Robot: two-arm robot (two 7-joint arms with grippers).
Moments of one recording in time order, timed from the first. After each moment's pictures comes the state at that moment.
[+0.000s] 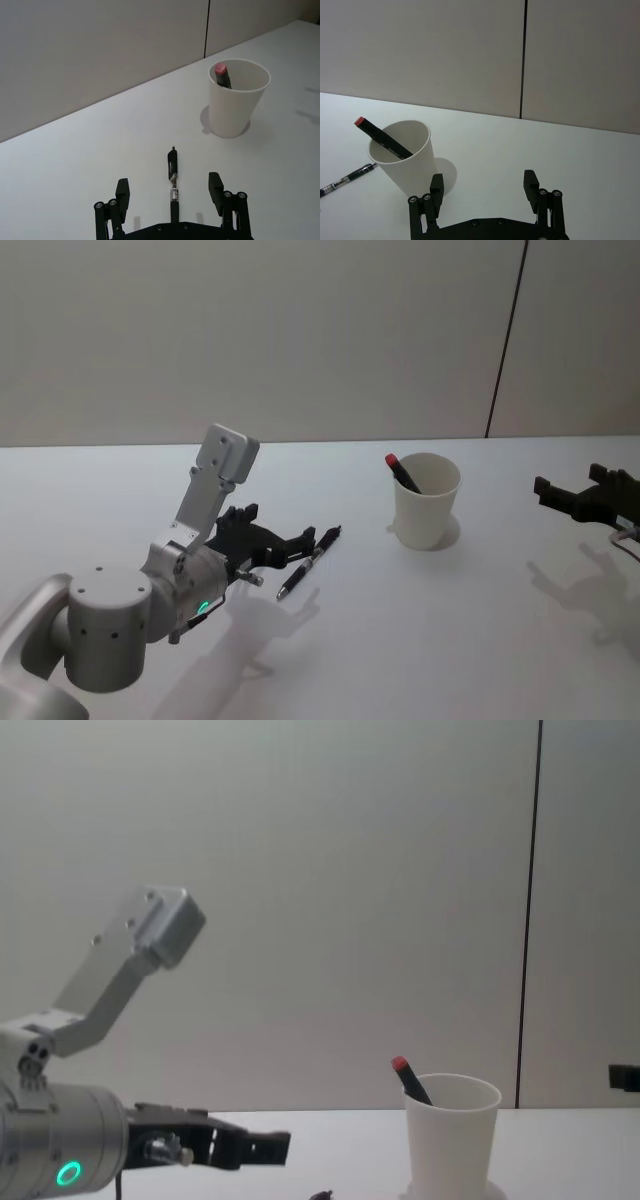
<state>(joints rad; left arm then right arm) -0.26 0.38 0.41 -1.53 -0.37 0.44 -0.13 0.23 0.33 -0.06 -1.42 0.30 0.35 0.40</state>
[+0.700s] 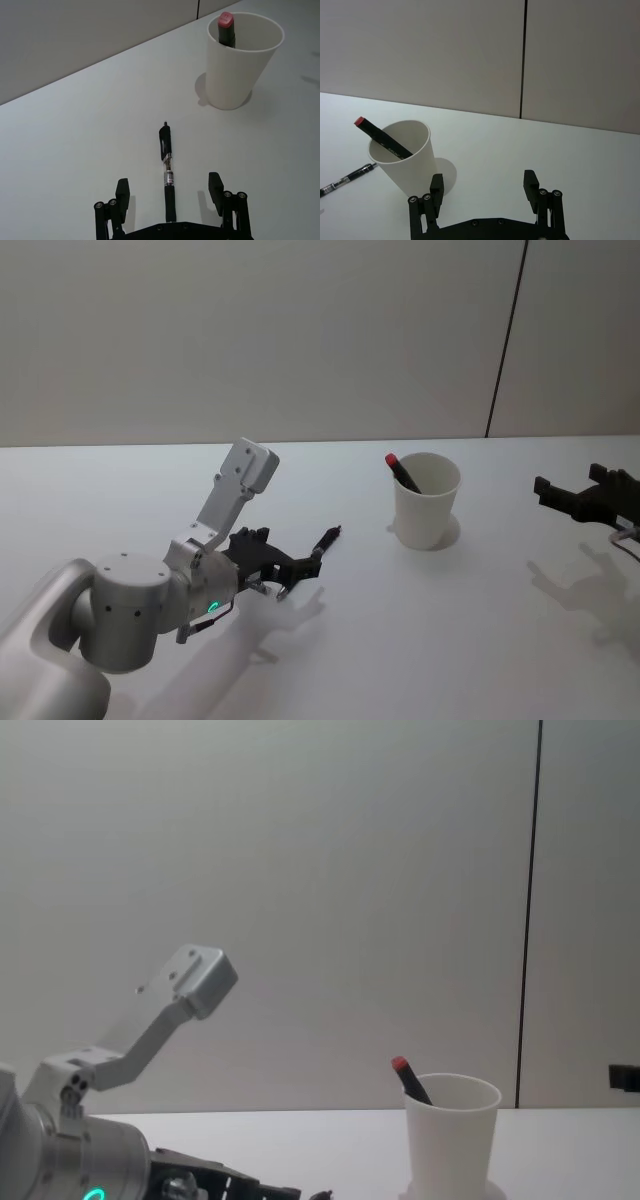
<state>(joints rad) -0.34 0.33 0.43 -1.37 -0.29 0.52 -0.24 0.23 0.33 -0.06 -1.42 0.30 0.35 0.40</state>
